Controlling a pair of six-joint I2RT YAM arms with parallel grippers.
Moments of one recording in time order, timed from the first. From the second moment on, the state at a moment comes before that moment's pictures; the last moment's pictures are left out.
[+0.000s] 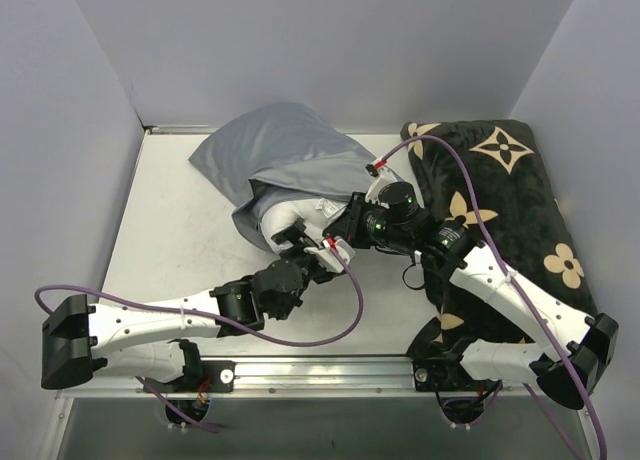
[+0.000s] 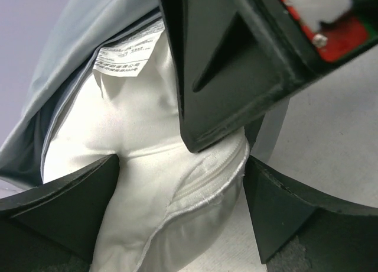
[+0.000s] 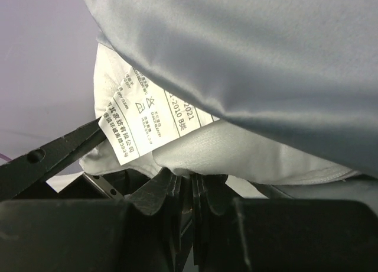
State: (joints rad) left arm -1.28 1.16 0.78 0.23 -0.80 0.44; right arm 0.79 1.17 1.10 -0.42 -0.11 0.78
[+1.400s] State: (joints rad) left arm -1.06 1.16 0.90 -0.10 -0.60 -0.16; right arm 0.94 0.98 1.19 -0.65 0.26 0.41
